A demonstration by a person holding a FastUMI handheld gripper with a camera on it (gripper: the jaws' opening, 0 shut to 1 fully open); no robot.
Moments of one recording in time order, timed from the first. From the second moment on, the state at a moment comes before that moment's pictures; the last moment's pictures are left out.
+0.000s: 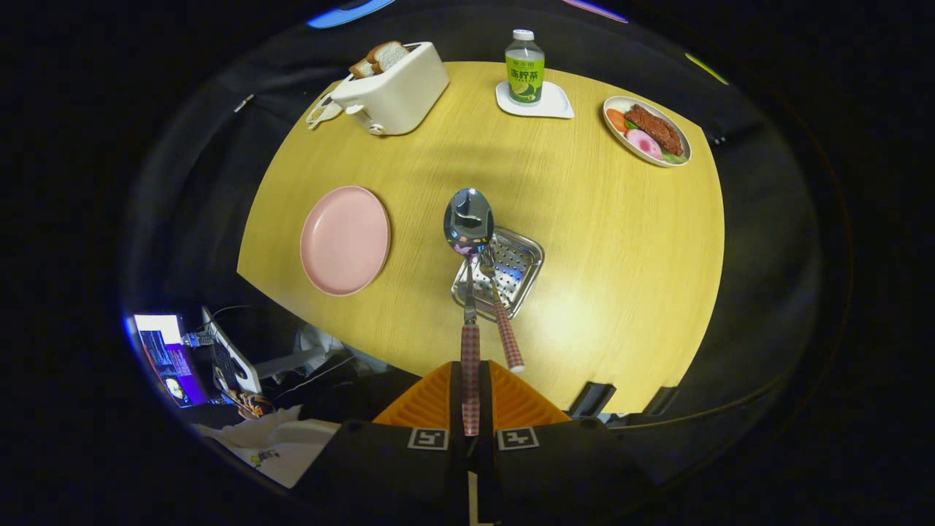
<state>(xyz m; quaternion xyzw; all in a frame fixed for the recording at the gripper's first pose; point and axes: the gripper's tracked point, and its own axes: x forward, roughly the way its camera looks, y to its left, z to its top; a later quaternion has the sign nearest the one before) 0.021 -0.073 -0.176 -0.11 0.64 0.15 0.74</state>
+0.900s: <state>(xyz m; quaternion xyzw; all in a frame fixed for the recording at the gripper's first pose) 0.037 -0.125 -0.224 -0.23 0.78 0.18 0.55</state>
